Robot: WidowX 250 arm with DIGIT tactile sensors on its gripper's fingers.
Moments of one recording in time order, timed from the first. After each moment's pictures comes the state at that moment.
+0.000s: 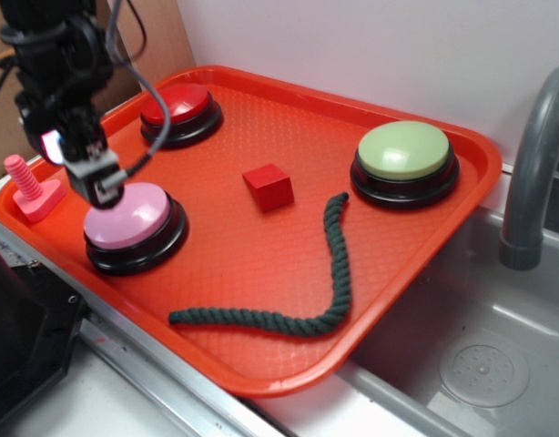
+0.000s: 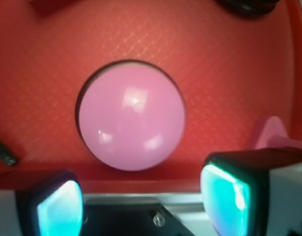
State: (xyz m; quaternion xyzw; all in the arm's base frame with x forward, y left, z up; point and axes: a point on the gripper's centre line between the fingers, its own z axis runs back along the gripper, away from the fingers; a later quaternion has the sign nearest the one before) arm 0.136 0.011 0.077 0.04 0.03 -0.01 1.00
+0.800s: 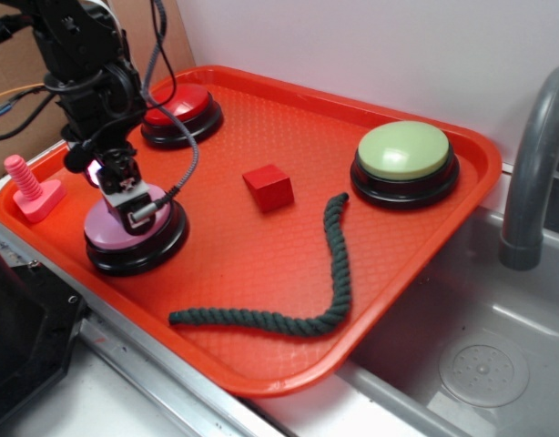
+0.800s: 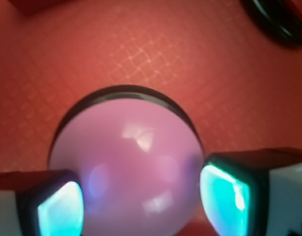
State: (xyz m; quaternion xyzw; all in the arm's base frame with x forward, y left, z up) arm 0.160 0.022 0.048 0.04 -0.01 -0.06 1.00
